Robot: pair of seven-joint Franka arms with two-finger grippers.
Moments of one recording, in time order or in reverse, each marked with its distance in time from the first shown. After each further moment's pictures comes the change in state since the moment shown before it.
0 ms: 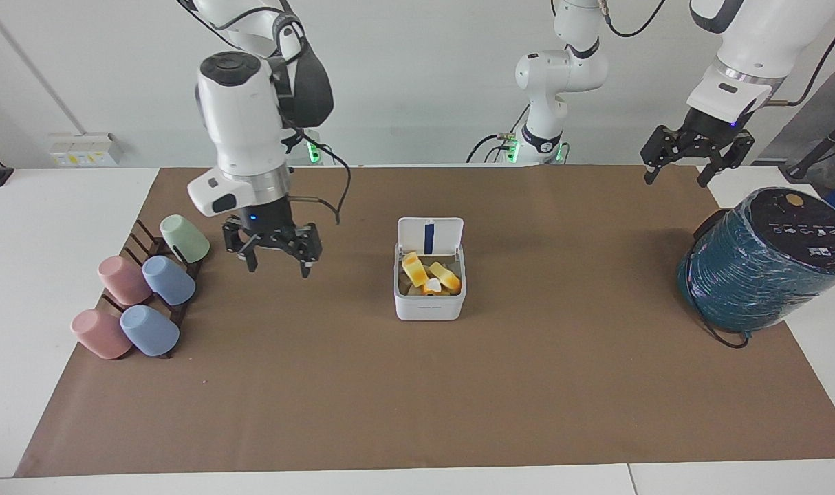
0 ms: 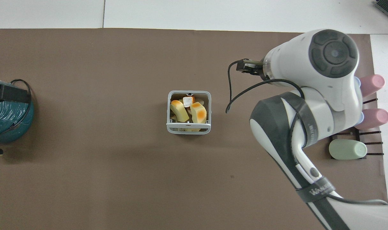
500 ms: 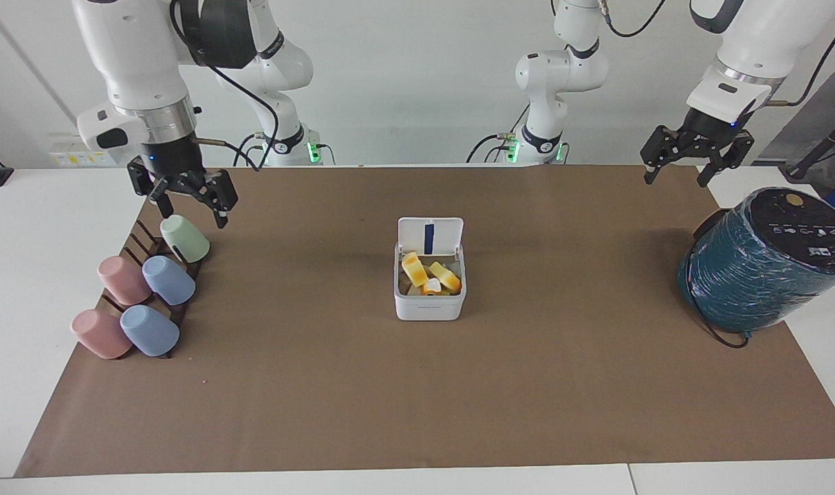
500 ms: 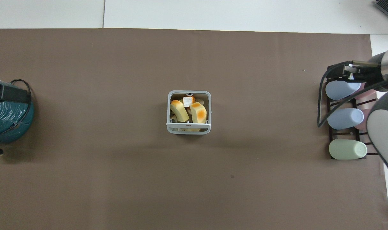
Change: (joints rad) left arm 0.000 0.000 0.000 0.000 0.000 -0.001 0.000; right arm -0.105 -0.143 -0.023 0.018 0.008 -0.250 -0.085
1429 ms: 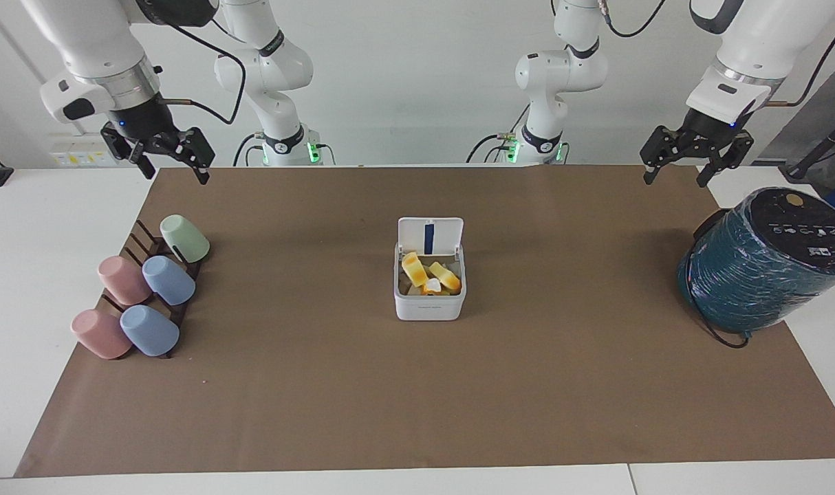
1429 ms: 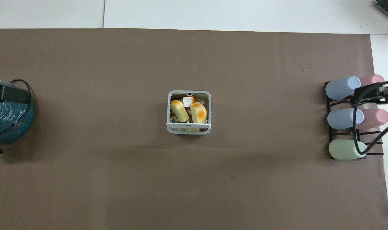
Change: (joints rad) left arm 0.000 0.000 0.000 -0.001 0.000 -0.002 0.000; right arm 0.002 -0.051 -0.074 0.008 0.072 -0.193 -0.162
